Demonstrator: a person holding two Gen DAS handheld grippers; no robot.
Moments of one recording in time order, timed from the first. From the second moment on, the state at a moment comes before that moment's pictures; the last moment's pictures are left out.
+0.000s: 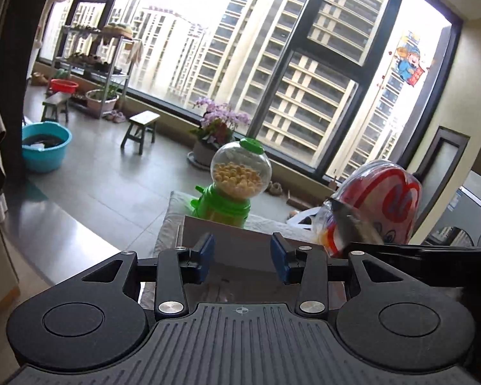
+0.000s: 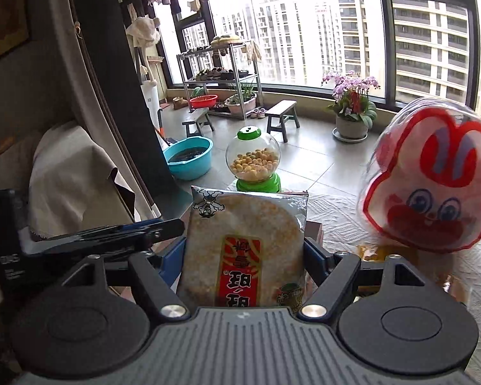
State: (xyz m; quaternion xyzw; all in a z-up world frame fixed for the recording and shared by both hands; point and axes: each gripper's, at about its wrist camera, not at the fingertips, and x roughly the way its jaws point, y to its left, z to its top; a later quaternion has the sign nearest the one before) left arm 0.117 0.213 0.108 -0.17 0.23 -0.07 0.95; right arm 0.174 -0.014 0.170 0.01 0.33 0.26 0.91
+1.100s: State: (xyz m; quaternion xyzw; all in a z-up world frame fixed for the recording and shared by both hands) left arm 0.047 0.050 0.031 -0.07 0.37 -0.20 0.91; right arm 0.326 -0.100 0.048 0.01 0.44 0.12 0.89
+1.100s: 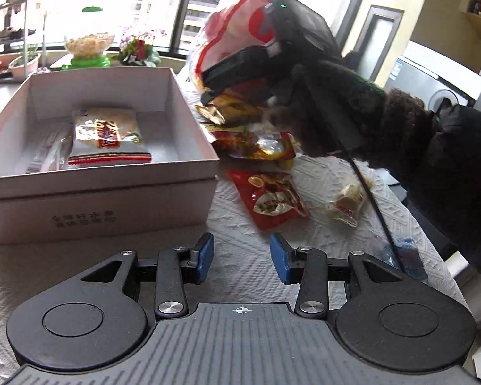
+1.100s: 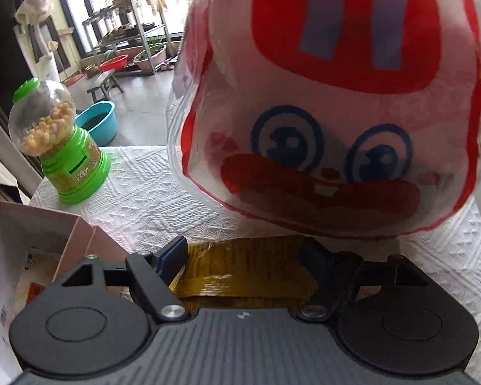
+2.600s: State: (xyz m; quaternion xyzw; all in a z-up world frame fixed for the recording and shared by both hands) left arm 0.050 0.017 0.049 -0.09 0.36 -0.19 0.91; right arm 0.123 -0.208 0.073 0.00 0.46 0.28 0.84
